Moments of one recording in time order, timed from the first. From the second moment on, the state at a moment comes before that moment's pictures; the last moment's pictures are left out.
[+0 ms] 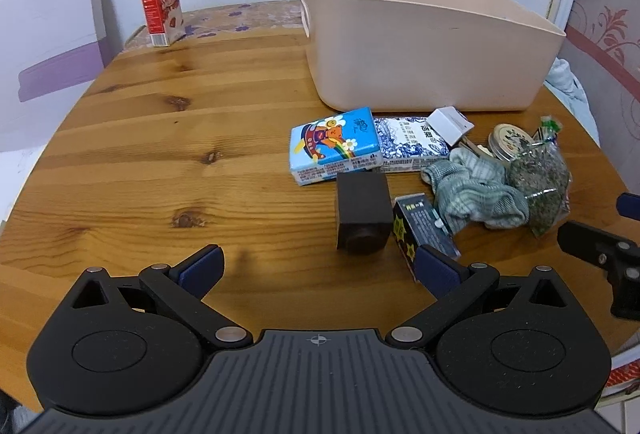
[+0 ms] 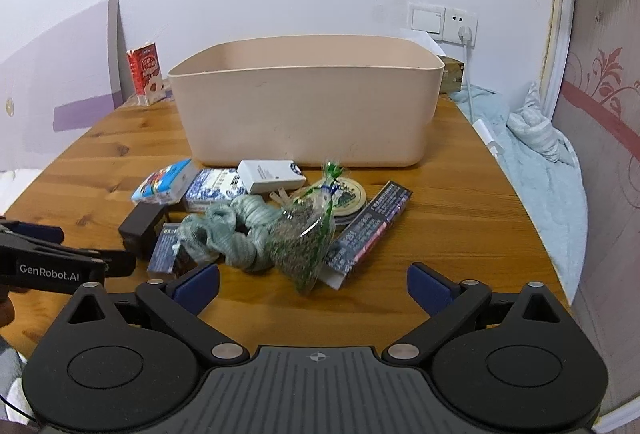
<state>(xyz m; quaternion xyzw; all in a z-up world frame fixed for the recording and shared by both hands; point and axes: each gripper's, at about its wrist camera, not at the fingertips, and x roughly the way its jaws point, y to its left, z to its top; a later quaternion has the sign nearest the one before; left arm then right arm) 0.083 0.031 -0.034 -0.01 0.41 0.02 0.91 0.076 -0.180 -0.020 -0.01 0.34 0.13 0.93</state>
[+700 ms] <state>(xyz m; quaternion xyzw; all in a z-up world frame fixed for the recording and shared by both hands) 0.124 0.031 -0.049 0.00 0.41 0.00 0.91 0.120 -0.161 -0.031 -0.01 0.35 0.16 0.92</state>
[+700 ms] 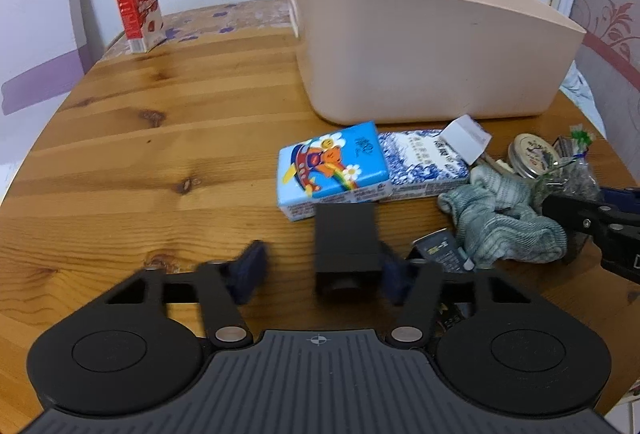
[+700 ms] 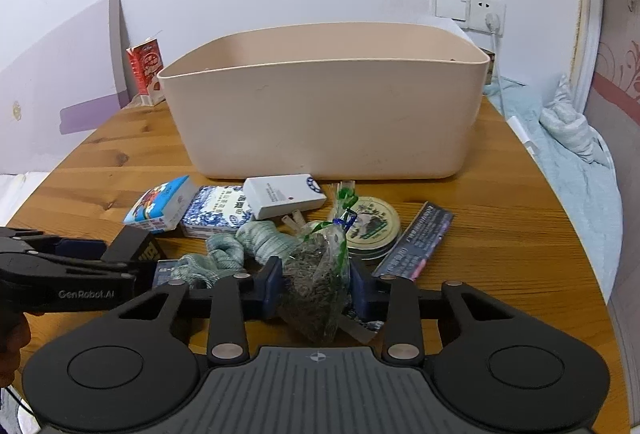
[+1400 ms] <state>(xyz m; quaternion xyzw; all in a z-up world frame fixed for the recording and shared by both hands) 0.130 0.039 0.041 0.02 0.29 -0.02 0.96 0.123 -0.180 0.045 0.01 0.25 0.15 0.96</state>
